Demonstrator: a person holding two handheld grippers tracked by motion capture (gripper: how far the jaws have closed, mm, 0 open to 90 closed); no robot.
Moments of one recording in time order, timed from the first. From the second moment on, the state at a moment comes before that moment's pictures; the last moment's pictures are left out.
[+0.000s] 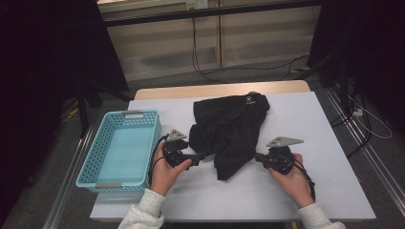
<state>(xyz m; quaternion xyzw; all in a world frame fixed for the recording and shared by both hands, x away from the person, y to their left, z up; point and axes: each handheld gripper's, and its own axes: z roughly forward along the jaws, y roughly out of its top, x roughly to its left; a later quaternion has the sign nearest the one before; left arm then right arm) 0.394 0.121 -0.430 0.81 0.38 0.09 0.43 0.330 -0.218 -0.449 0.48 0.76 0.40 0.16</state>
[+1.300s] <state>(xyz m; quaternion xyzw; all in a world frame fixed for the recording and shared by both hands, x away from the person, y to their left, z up) 0.395 0.111 -0.435 0.83 0.36 0.09 0.42 0.307 -0.283 -0.445 0.52 0.74 0.37 0.21</state>
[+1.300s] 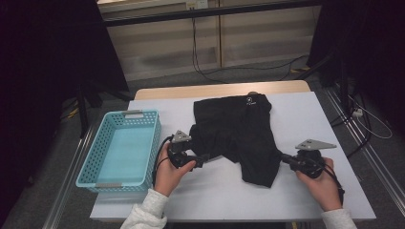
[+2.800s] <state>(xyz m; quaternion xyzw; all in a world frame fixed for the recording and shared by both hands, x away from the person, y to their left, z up) 0.413 0.097 -0.431 0.82 0.37 0.07 0.44 0.340 -0.150 -0.452 0.37 0.83 0.37 0.22</state>
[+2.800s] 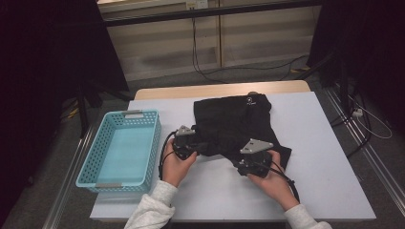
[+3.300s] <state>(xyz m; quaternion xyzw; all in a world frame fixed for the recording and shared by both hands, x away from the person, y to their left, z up) 0.428 0.101 -0.414 0.80 0.39 0.07 0.46 0.363 -0.130 -0.467 0.40 0.82 0.37 0.19</state>
